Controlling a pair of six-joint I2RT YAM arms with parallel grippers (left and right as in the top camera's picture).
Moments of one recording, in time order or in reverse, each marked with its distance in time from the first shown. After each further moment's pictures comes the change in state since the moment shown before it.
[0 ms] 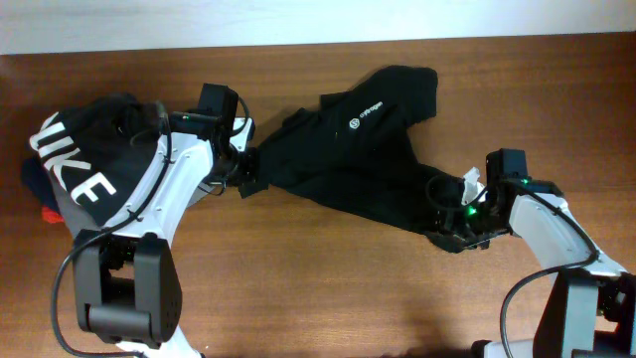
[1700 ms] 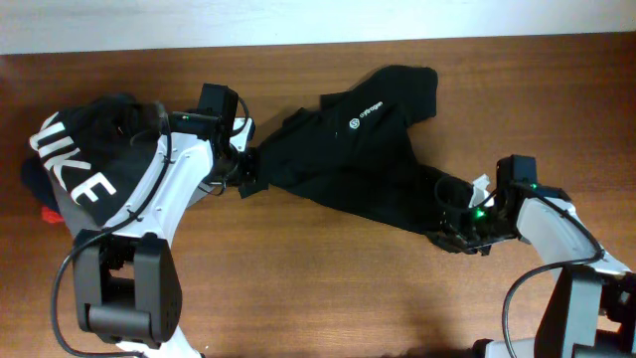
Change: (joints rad) left arm 0.000 0.000 0.000 -0.001 0.000 0.000; right arm -0.065 0.006 -0.036 0.018 -0.086 0.088
